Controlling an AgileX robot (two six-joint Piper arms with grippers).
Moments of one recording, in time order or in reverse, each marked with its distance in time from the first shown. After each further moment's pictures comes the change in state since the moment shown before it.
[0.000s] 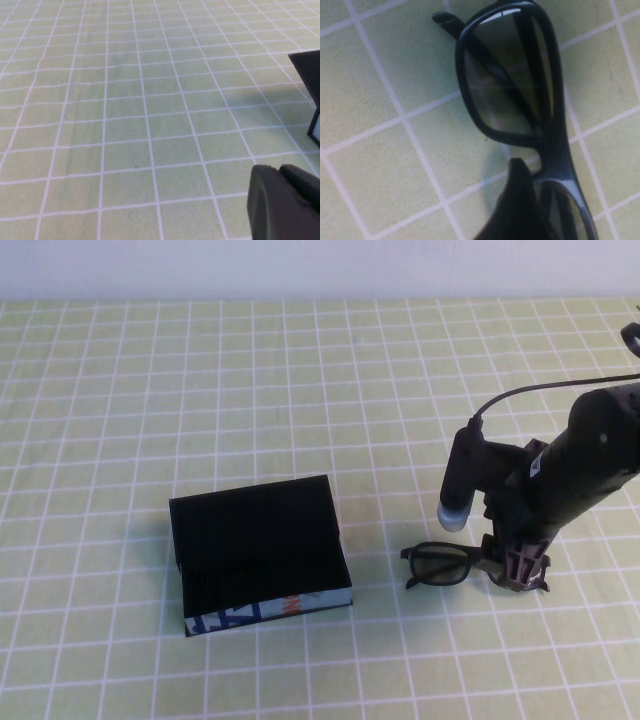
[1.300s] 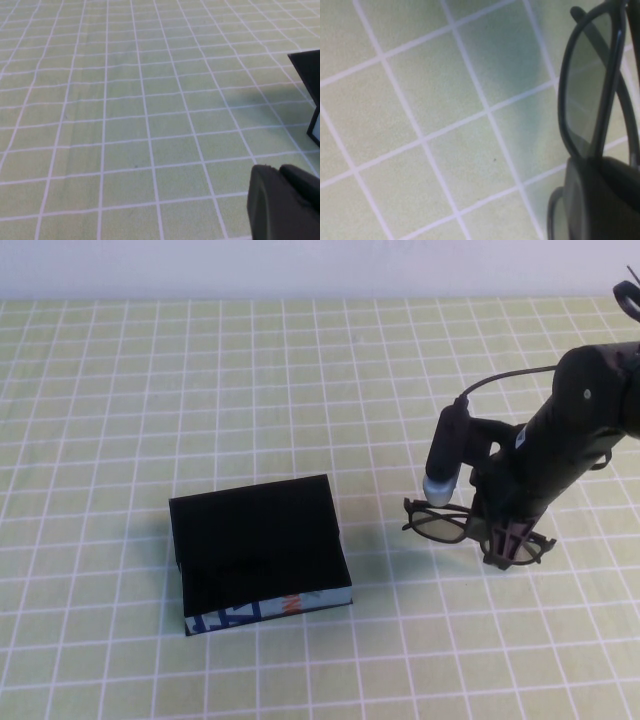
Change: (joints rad) right arm 0.000 0.054 -0.147 0.052 0.167 -0.002; left arm 0.000 0.000 0.000 0.000 0.000 0.000
